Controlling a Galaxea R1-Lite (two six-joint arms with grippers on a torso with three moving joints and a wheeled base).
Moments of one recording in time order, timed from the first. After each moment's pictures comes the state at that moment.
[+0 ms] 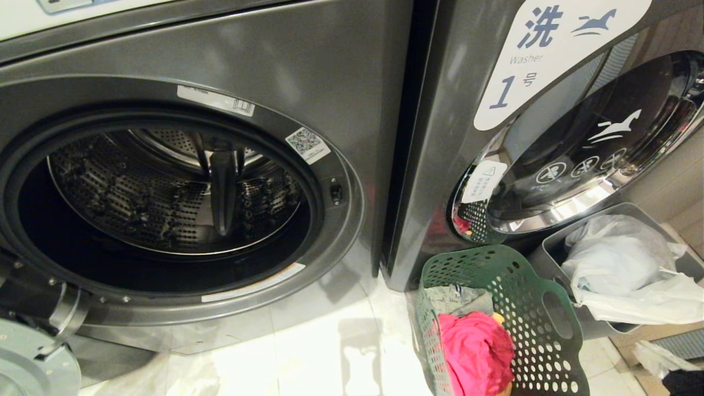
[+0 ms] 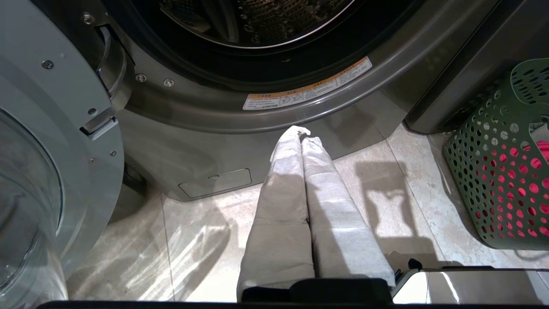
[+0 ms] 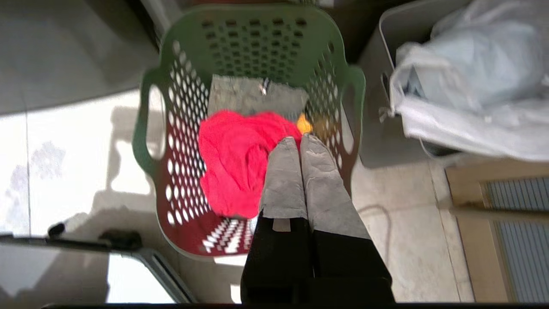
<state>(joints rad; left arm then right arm) 0.00 0.00 0.00 0.00 0.00 0.02 0.39 0.88 -0.03 -0.60 -0.35 0.01</state>
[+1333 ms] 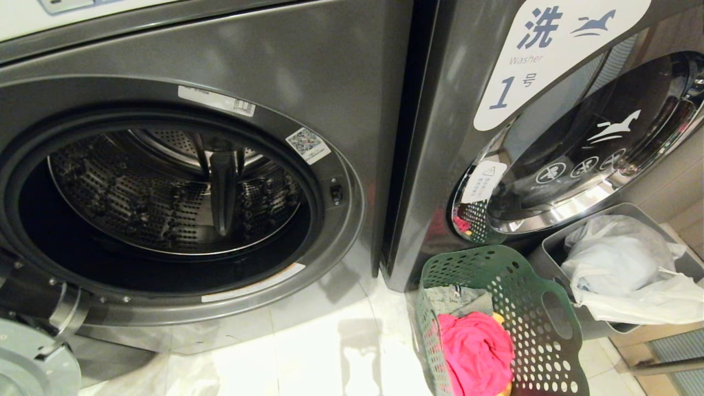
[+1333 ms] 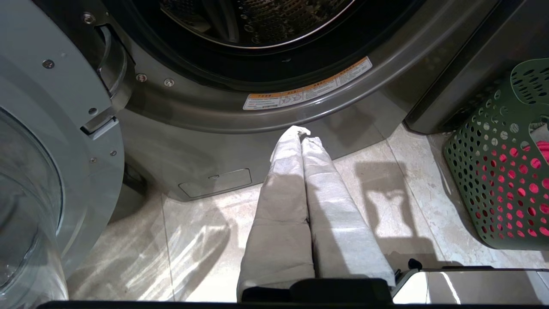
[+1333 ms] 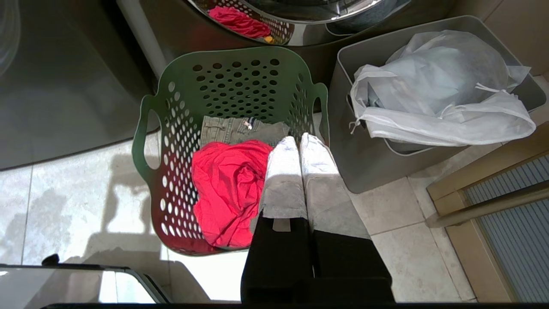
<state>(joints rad) 0.00 0.00 0.00 0.00 0.00 0.02 -0.01 0.01 0.00 0.00 0.00 -0.04</state>
